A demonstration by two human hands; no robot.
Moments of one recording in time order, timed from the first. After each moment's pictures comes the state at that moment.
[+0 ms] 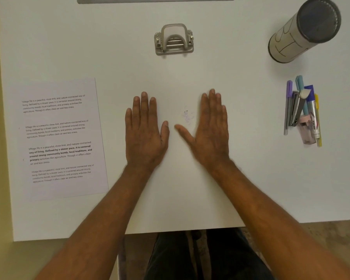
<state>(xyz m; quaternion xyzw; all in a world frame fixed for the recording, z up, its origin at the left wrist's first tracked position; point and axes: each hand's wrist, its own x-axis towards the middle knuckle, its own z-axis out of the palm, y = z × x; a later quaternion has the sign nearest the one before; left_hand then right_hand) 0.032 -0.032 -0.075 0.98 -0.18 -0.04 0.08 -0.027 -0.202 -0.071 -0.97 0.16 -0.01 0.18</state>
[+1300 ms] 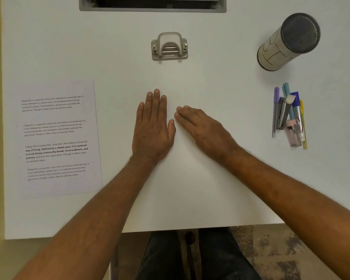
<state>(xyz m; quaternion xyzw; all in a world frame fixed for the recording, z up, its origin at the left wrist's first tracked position) 0.038 -0.062 -0.077 0.97 -0.24 -0.05 0.10 -0.023 -0.247 -0.048 -0.97 -0.13 0.03 0.21</state>
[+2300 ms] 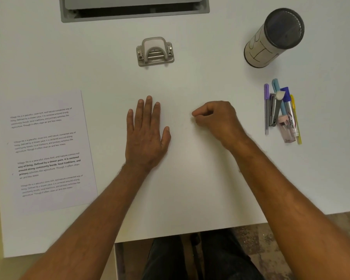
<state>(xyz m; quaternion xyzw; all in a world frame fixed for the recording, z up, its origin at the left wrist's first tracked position) 0.038 -0.063 -0.072 0.96 -0.26 -0.07 0.08 0.002 -0.278 -0.006 -0.77 0.35 0.13 0.52</state>
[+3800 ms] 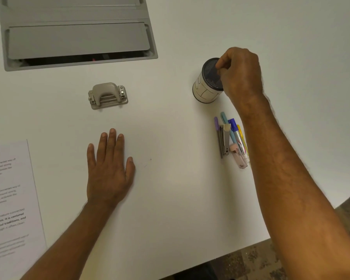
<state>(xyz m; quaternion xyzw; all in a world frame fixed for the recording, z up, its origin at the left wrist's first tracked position) 0.050 -0.089 -0.071 0.96 -0.26 -0.05 0.08 0.087 -0.458 0.059 -0.92 0.34 -0.10 0.18</state>
